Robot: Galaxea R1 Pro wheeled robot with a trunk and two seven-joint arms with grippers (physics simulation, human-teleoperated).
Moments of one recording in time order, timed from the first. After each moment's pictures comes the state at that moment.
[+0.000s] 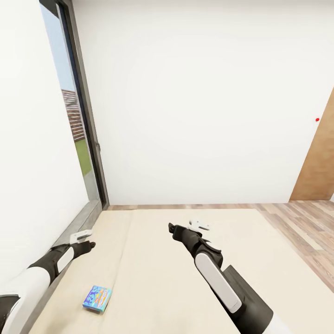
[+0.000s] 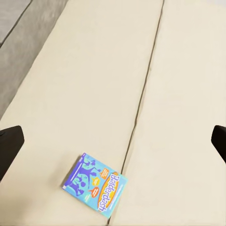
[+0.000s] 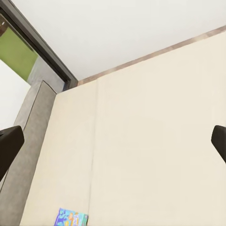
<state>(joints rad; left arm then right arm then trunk) -0.85 0.26 -0.03 -0.24 0.33 0.26 -0.02 -0.50 -0.01 0.59 -1.44 -0.93 0.37 -0.66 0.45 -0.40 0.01</state>
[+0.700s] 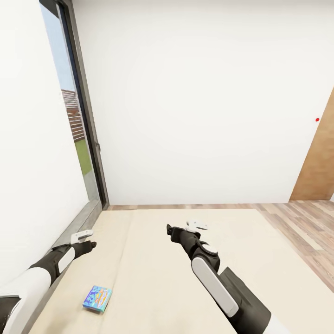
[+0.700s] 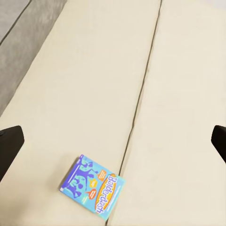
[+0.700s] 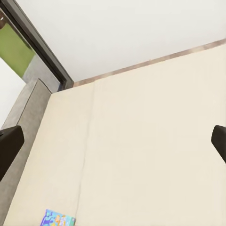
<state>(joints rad) -0.84 0.25 -0.03 -0.24 0.33 0.26 -0.02 -0.50 -0.01 0.64 -1.44 -0.86 0.36 -0.66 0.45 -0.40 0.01</state>
